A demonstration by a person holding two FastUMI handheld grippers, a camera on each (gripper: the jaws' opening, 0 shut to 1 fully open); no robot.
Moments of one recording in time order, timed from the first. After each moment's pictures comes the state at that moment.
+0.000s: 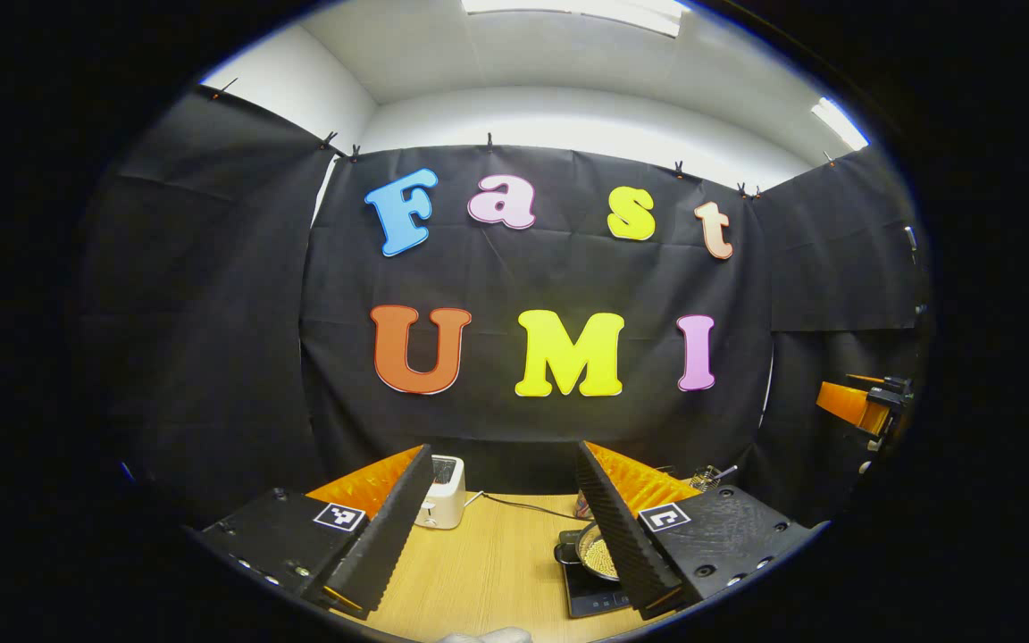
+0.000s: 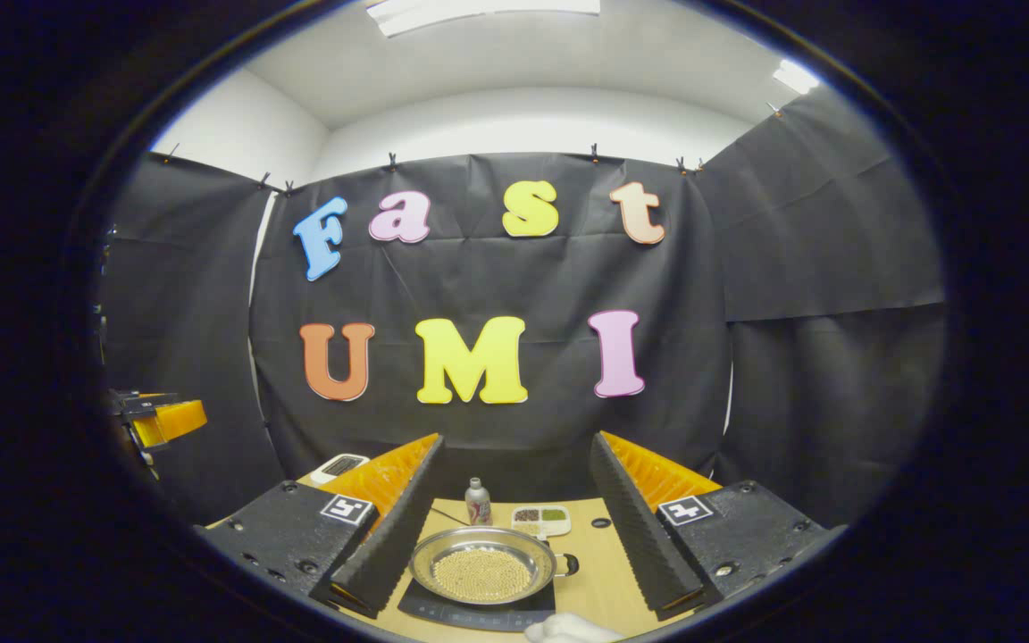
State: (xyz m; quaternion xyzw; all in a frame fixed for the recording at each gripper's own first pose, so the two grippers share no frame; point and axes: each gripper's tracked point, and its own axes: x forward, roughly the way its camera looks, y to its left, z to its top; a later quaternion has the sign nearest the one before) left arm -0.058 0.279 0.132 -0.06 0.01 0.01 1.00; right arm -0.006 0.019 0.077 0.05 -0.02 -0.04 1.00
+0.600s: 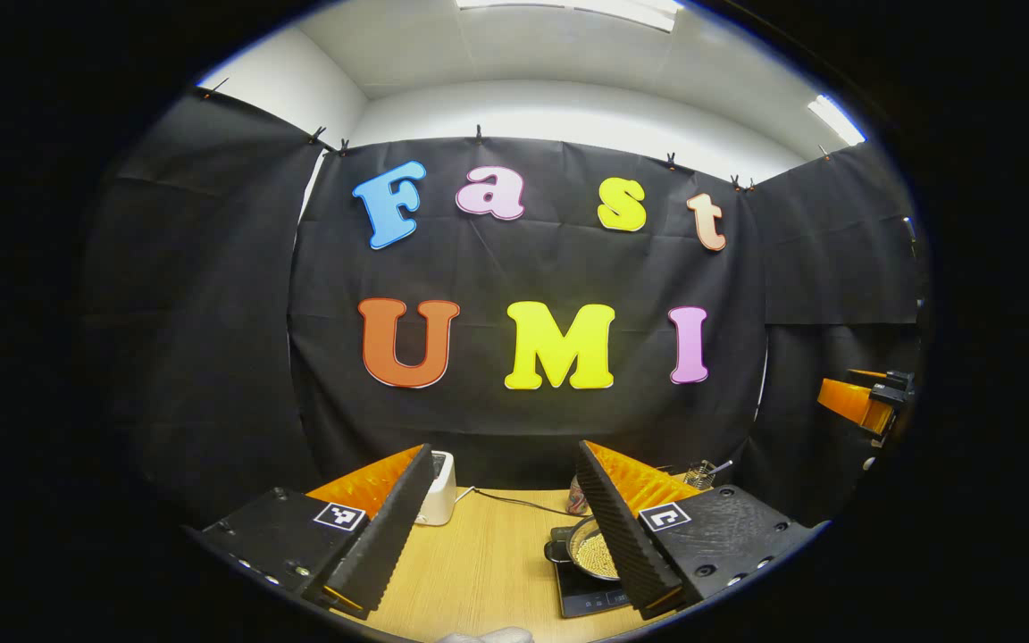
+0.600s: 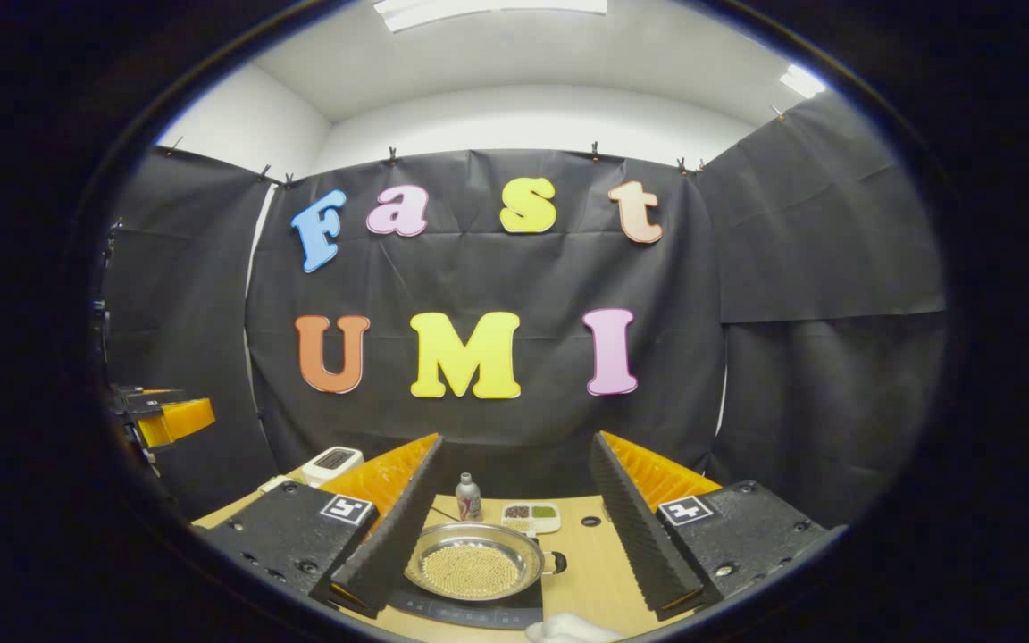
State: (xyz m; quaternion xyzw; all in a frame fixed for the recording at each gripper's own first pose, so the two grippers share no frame) left arm -0.048 0.257 0.127 -0.06 0.02 0.00 1.00; right arm -0.011 0.009 0.078 0.03 -0.02 -0.04 1.00
